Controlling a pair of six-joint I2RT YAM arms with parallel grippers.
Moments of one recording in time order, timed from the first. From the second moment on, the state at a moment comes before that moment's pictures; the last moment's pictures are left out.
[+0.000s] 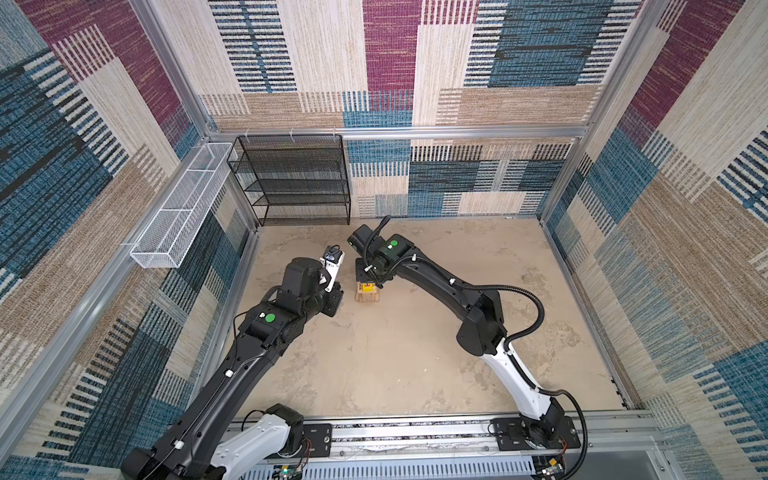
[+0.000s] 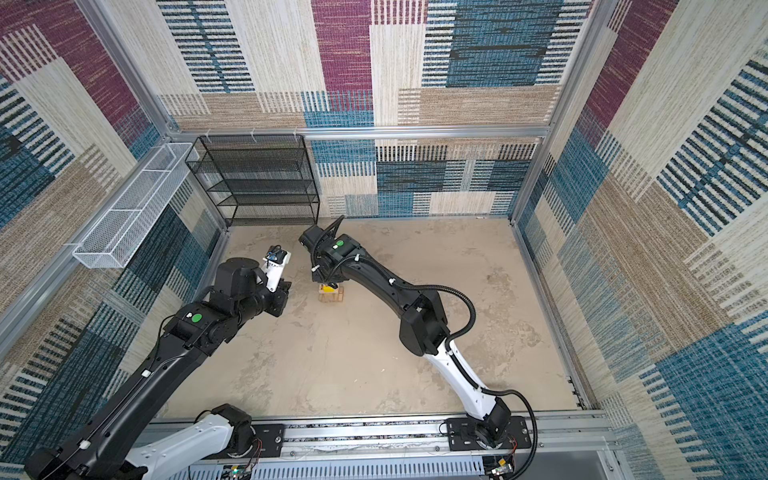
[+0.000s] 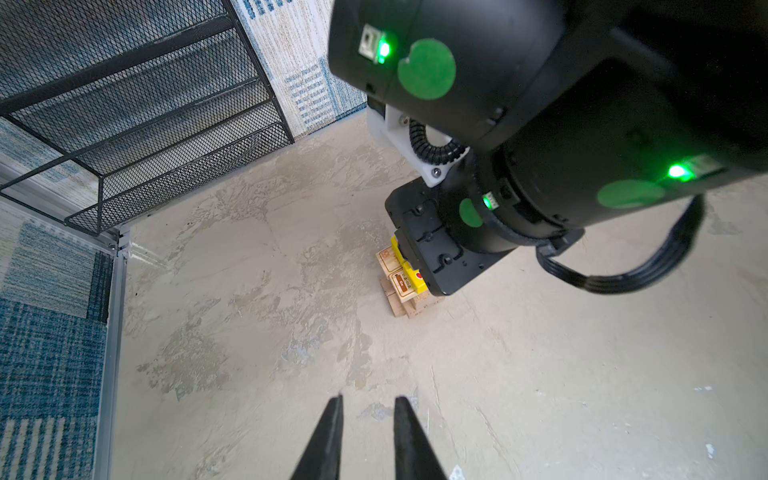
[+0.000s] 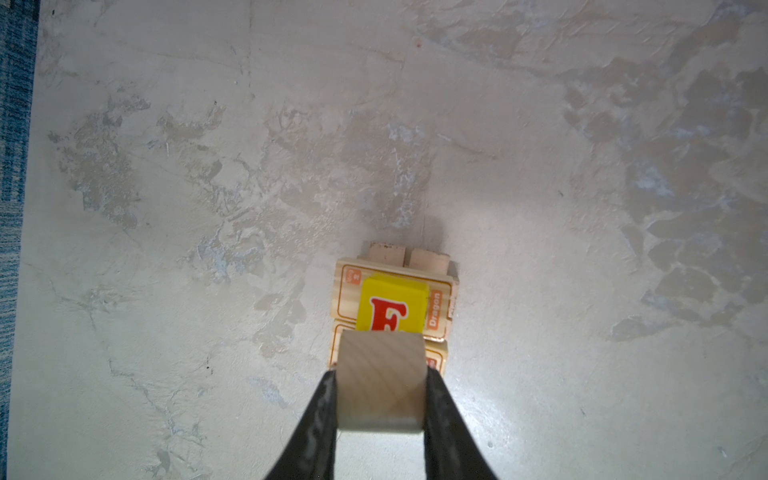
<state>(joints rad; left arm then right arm) -0.43 1.02 1.05 -0.68 -0.13 0.13 0.84 2.45 2.50 -1.13 0.13 0.69</state>
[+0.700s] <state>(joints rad) -0.43 1.02 1.05 -0.68 -0.13 0.13 0.84 2.46 2.51 -1.13 0.13 0.69</state>
